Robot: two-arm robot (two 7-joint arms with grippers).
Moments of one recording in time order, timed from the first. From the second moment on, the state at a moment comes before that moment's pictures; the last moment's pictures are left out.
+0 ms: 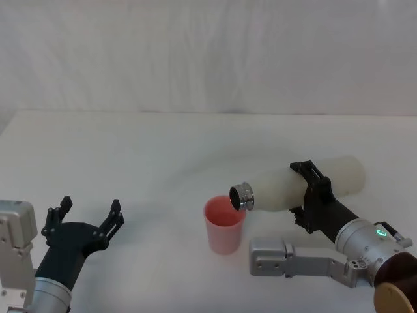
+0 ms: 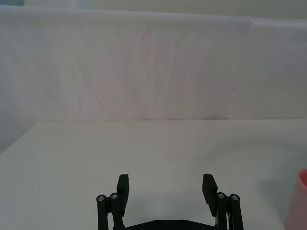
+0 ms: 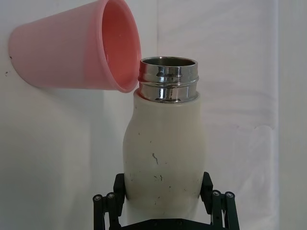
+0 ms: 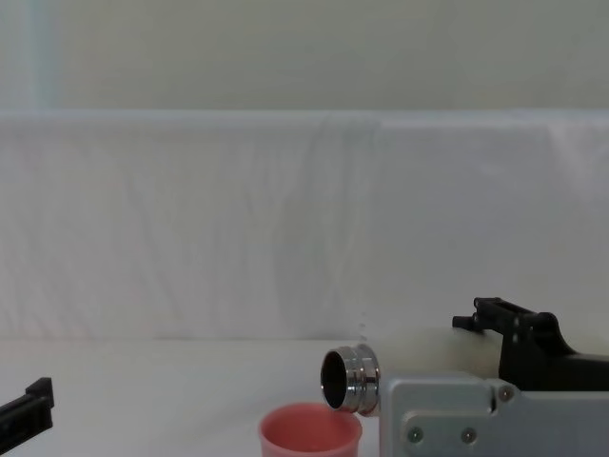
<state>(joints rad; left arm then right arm) 0.27 0.24 0.04 -1.85 -0.25 -0.02 -0.02 0.19 0.43 -0.58 -1.77 -1.03 0.23 0.32</state>
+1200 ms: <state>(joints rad) 0.27 0.24 0.04 -1.85 -0.25 -0.02 -0.02 0.21 0.44 -0.60 -1.77 -1.08 0.24 0.33</state>
